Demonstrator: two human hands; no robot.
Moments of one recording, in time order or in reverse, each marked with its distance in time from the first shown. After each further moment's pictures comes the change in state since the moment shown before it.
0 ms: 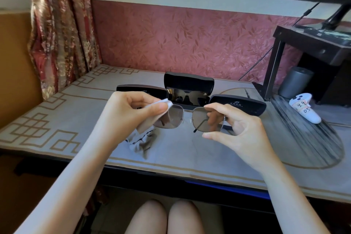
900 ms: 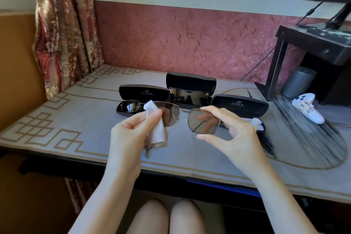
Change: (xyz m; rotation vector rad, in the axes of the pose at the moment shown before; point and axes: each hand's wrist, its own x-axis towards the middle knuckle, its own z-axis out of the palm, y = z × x) left_hand -0.033 -0.018 0.032 -0.490 0.207 -0.226; right_hand -0.004 0.006 0.020 -0.260 0.073 0.044
